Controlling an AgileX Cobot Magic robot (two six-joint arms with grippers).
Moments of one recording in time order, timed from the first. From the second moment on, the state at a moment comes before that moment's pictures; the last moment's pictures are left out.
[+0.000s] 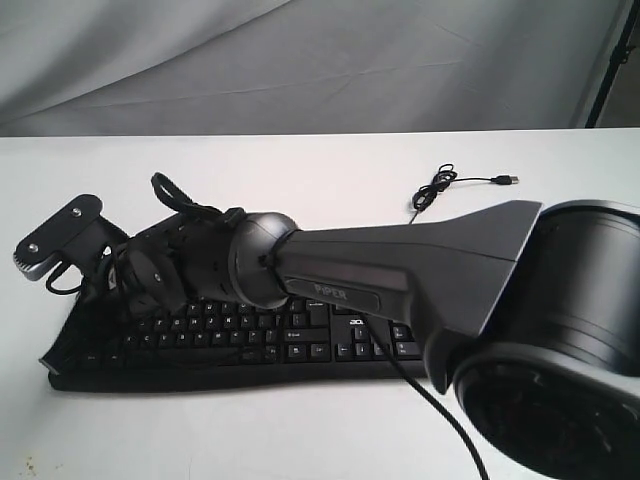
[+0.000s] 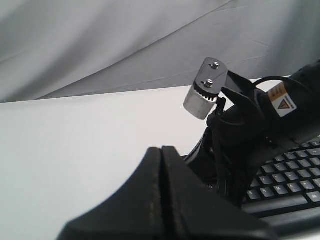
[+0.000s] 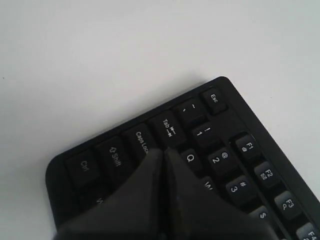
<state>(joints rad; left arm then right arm) -0.18 0.00 0.00 0.04 0.26 -0.02 0.99 2.38 -1.83 0.18 0.35 -0.26</state>
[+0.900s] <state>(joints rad) -0.18 0.00 0.00 0.04 0.26 -0.02 0.99 2.43 -1.83 0.18 0.32 -0.25</state>
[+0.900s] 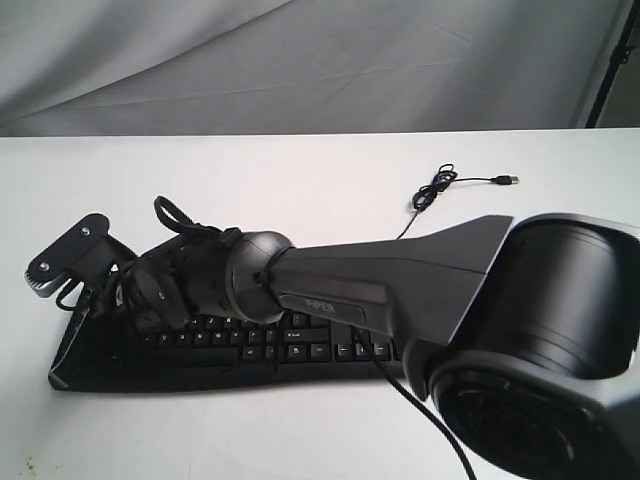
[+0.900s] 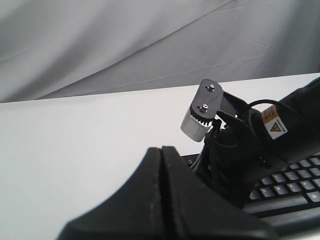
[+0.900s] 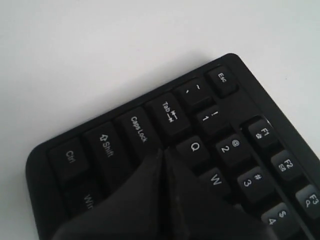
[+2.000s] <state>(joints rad) -0.18 0.00 0.00 0.04 0.26 -0.02 0.84 2.05 -1.30 0.10 0.22 -0.26</state>
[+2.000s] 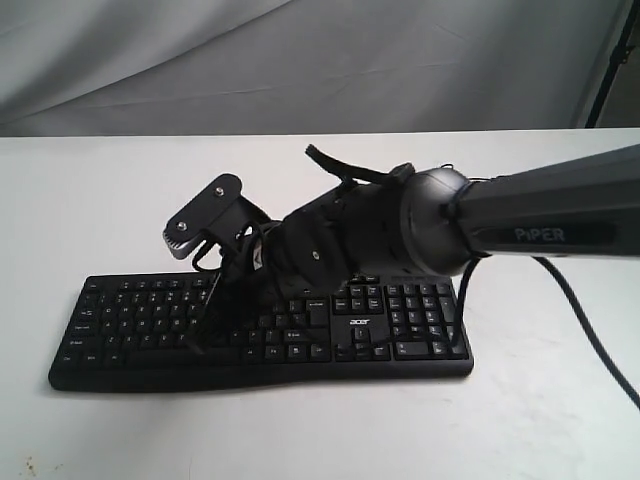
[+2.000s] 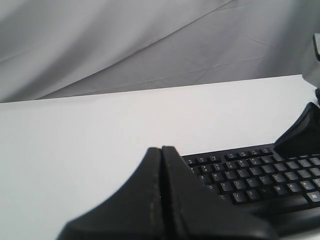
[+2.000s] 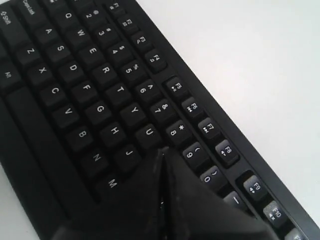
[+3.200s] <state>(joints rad) -0.18 0.00 0.00 0.04 0.26 -0.02 0.84 2.10 -1.29 0.16 0.10 -0.26</state>
